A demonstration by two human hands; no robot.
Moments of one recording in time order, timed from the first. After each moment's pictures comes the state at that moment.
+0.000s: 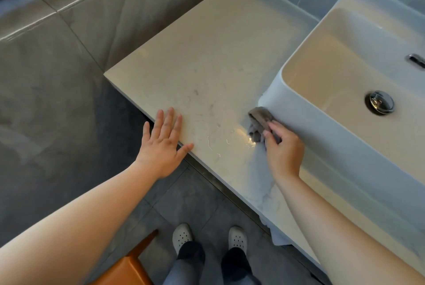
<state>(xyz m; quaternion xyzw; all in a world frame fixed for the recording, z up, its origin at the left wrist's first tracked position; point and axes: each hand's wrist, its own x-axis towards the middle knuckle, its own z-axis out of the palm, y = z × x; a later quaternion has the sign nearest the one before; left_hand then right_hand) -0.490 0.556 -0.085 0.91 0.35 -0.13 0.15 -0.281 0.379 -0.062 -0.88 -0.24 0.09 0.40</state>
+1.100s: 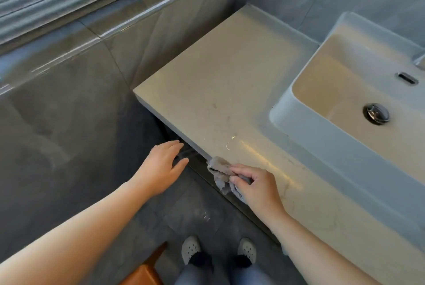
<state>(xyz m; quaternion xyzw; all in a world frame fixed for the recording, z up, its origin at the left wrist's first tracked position) -0.553 0.562 -0.032 0.89 0.34 -0.03 0.29 -0.393 0.376 -0.035 -0.81 -0.32 0.29 0.39</state>
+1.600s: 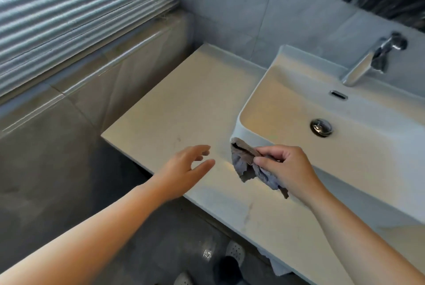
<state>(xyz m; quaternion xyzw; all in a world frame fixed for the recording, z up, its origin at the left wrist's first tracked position) -0.444 0.520 0.073 0.86 0.24 0.00 0.45 -0.283 0.339 0.101 -0.79 -0.27 0.28 0.47</state>
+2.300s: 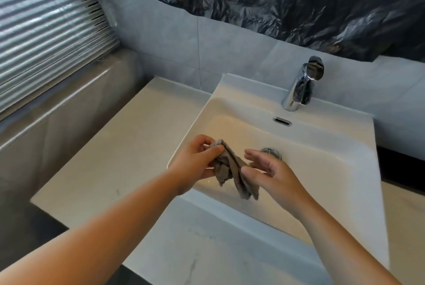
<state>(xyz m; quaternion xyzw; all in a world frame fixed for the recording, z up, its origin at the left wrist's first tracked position) -0.211 0.447 0.138 0.62 0.32 0.01 0.72 -0.116 0.268 0.112 -0.77 -0.24 0.32 0.50</state>
